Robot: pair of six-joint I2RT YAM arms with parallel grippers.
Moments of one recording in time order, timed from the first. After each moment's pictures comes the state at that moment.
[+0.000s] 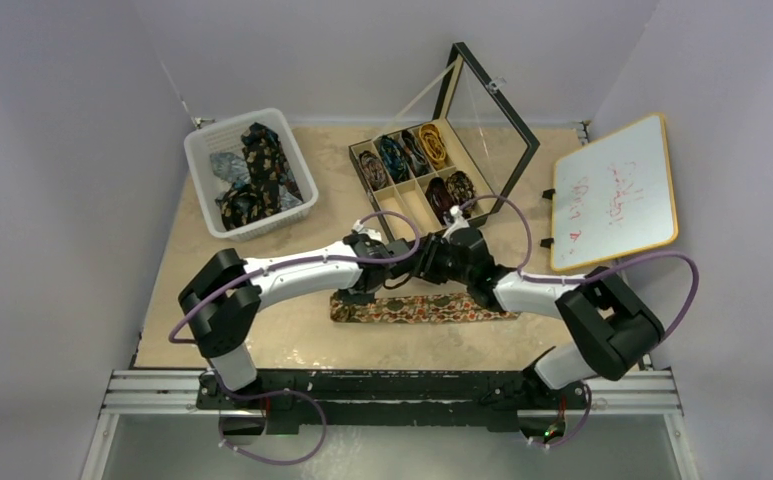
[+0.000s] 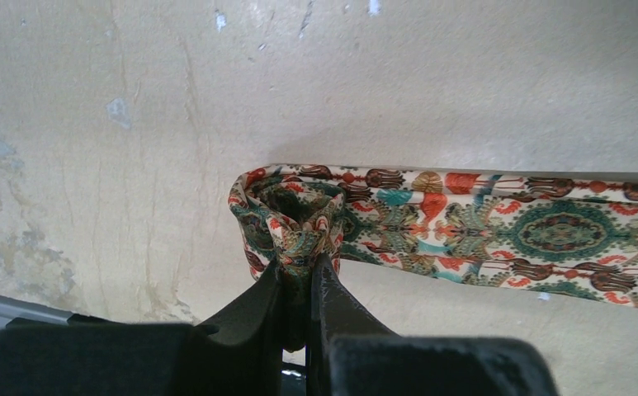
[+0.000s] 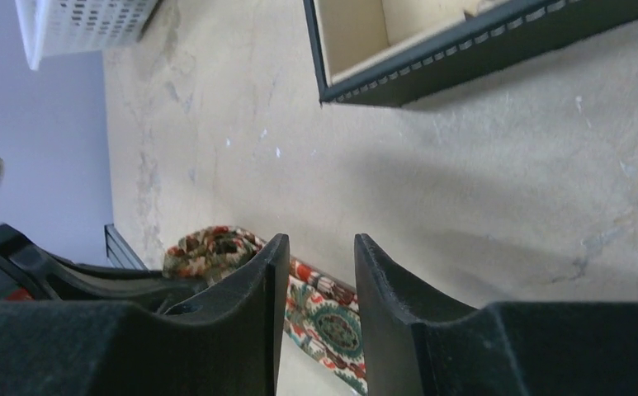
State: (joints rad) left arm -1.00 1.71 1.20 -1.05 -0.48 -0.96; right arm 0.62 1.49 0.53 0.41 -0.20 0.91
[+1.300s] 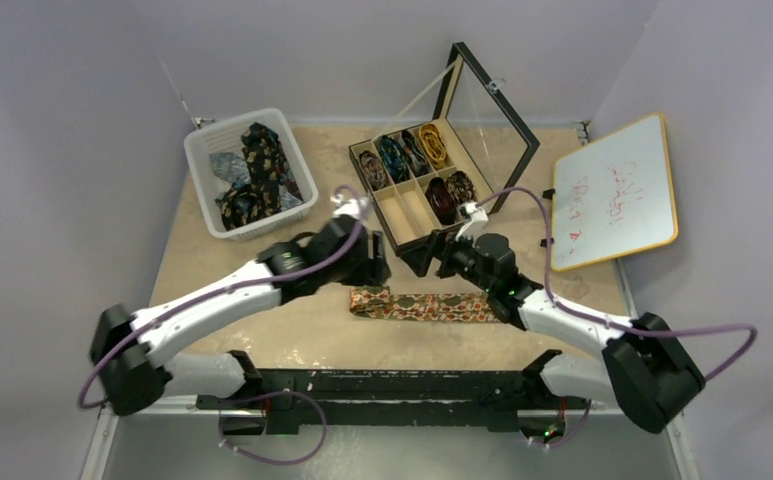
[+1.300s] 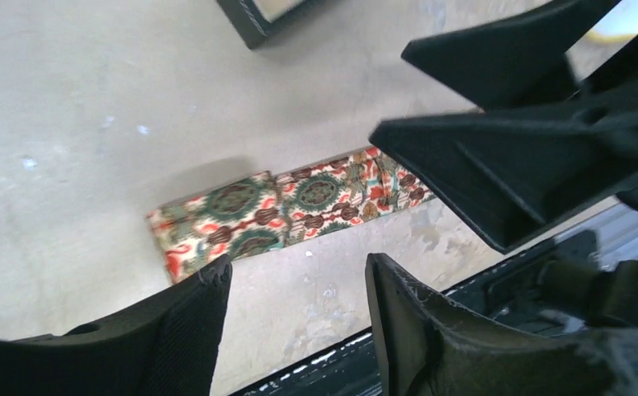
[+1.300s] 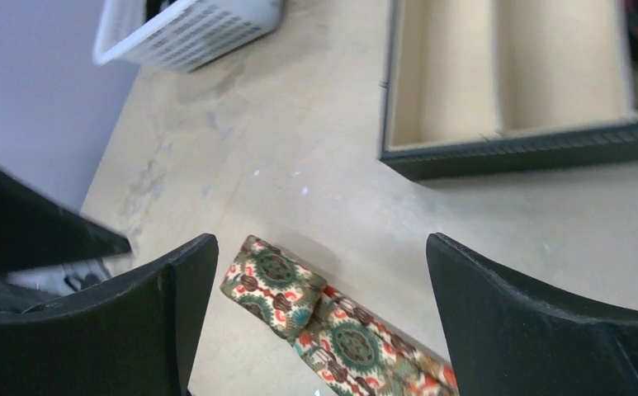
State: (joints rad) left arm -0.95 1.33 1.05 -0.56 -0.18 -0.75; right arm 0.61 1.15 0.42 0.39 -0.11 0.67
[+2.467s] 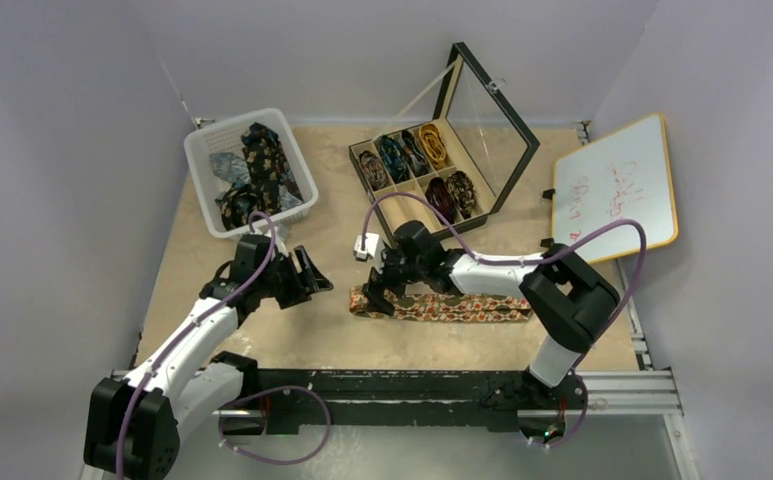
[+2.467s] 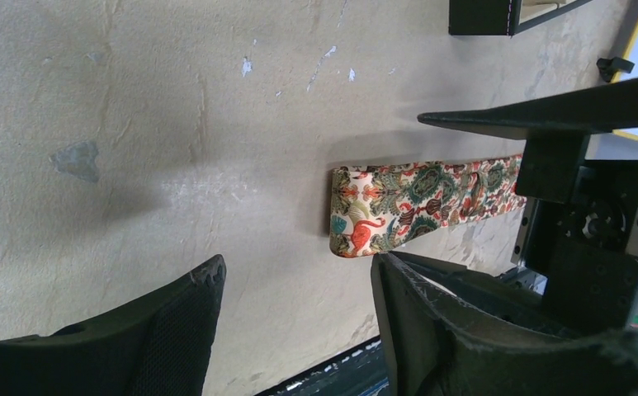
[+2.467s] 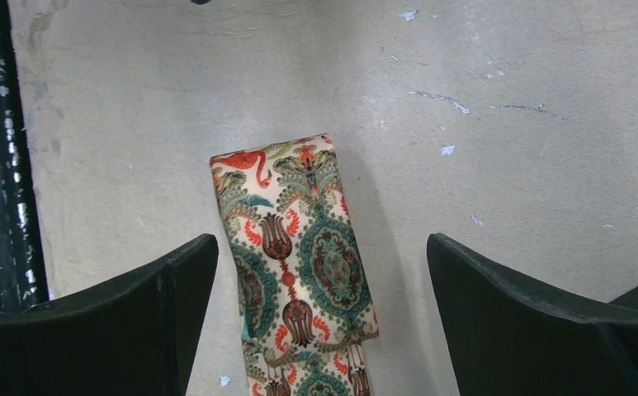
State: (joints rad) left arm -0.26 0.93 0.47 -0.37 0.35 -0.73; right arm 0.83 1.69 0.85 0.12 -0.52 -0.26
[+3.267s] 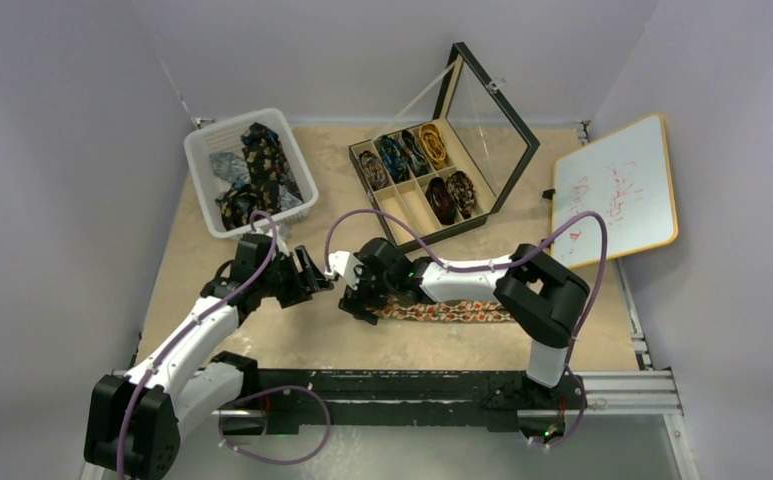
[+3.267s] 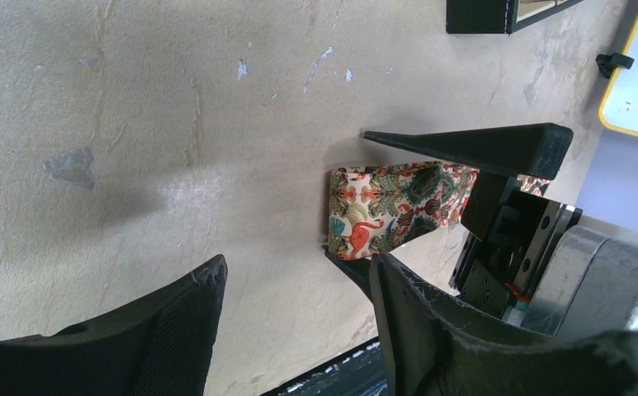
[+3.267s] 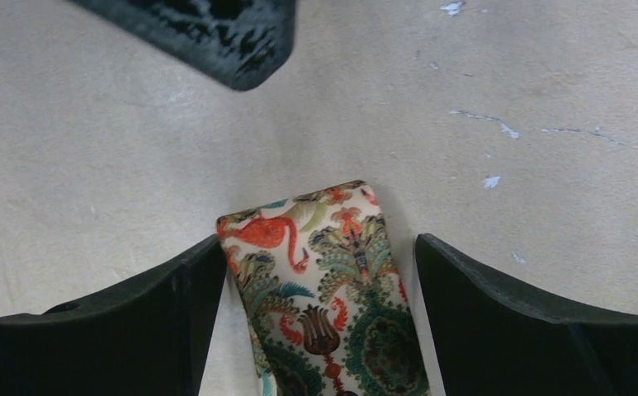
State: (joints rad) left arm -0.26 0.95 0.47 -0.36 0.36 -0.72; right arm 1.00 1.82 0.99 -0.03 -0.23 -0.26
